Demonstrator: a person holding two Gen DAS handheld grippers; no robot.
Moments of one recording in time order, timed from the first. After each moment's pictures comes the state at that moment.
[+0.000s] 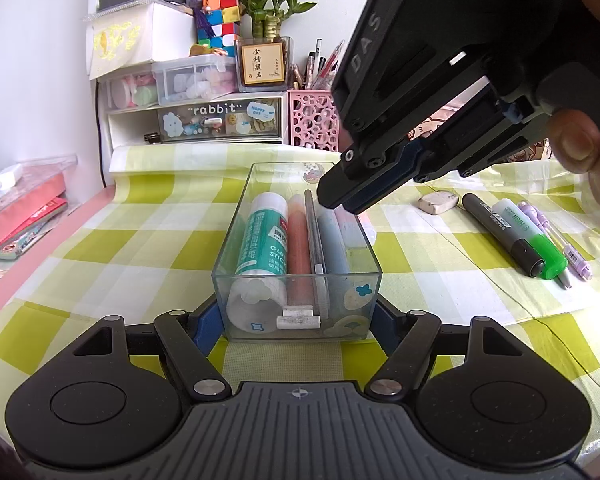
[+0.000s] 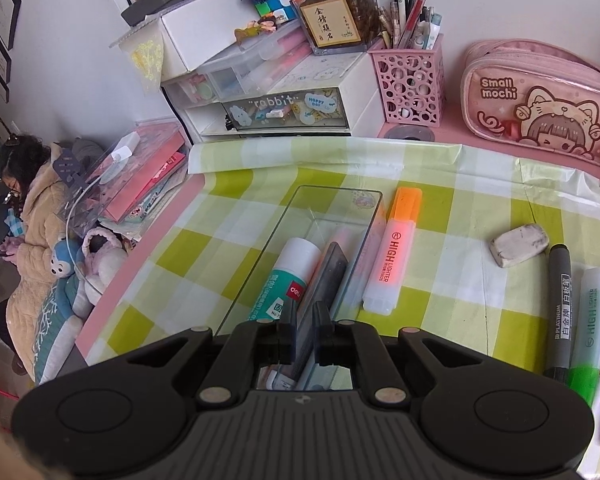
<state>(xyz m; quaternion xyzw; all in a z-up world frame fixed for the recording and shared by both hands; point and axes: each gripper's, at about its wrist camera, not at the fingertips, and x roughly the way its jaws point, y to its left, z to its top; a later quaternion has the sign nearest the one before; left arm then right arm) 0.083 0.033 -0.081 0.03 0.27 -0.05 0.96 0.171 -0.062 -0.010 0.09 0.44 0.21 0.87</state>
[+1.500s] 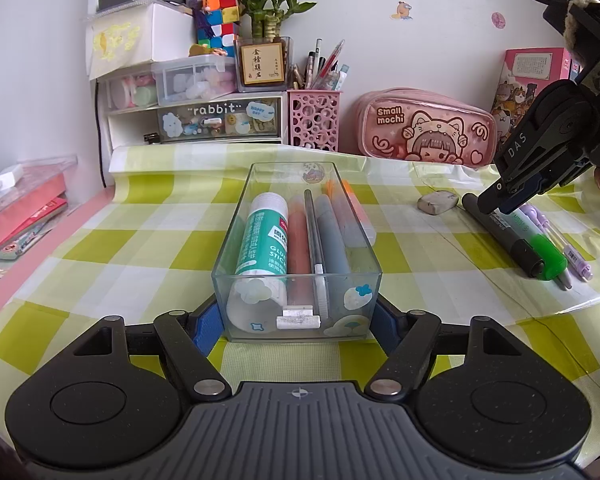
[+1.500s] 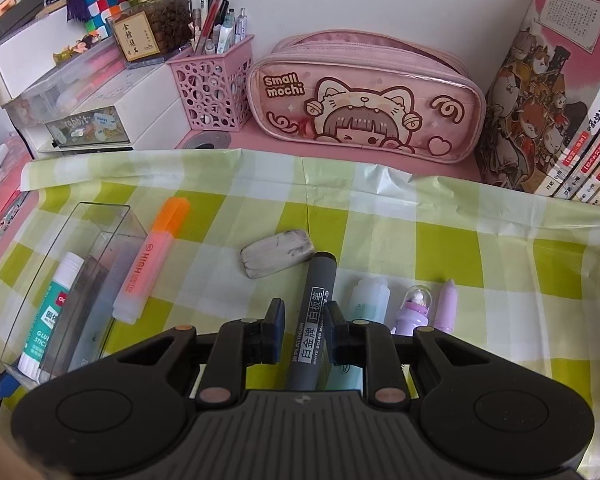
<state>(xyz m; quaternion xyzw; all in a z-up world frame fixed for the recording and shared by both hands) 0.083 0.033 -0.081 0.03 0.27 -0.05 0.96 0.202 -0.167 -0.027 0.02 0.46 0.04 0.89</state>
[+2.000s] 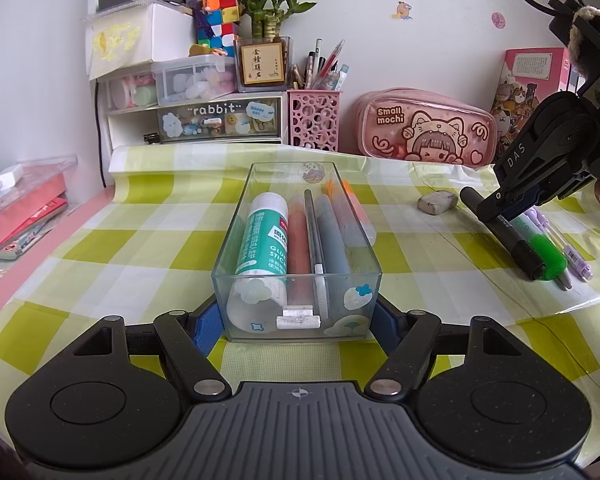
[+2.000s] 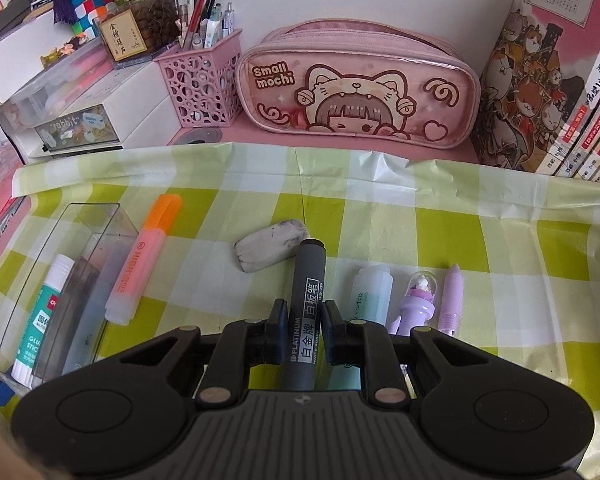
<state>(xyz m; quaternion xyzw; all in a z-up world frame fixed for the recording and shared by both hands) 0.083 0.033 -0.081 0.03 0.27 -0.05 0.96 0.197 -0.169 -0.037 0.05 0.46 0.03 0.89</state>
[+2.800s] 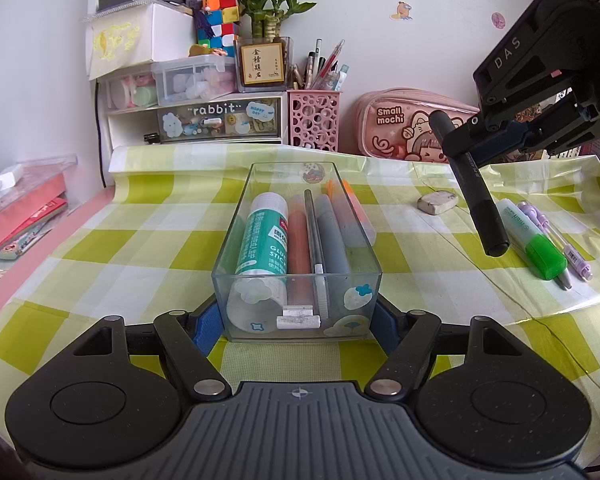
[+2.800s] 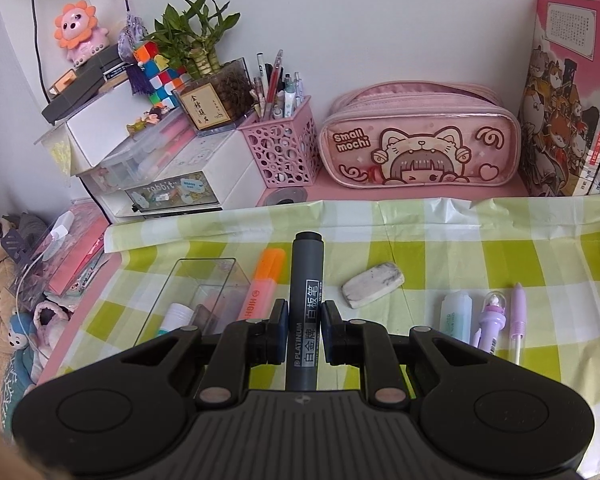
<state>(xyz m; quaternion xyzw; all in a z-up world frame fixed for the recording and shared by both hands) 0.083 0.033 -0.081 0.03 0.27 -0.05 0.96 0.169 -0.143 0.004 0.12 0.38 0.11 0.91</state>
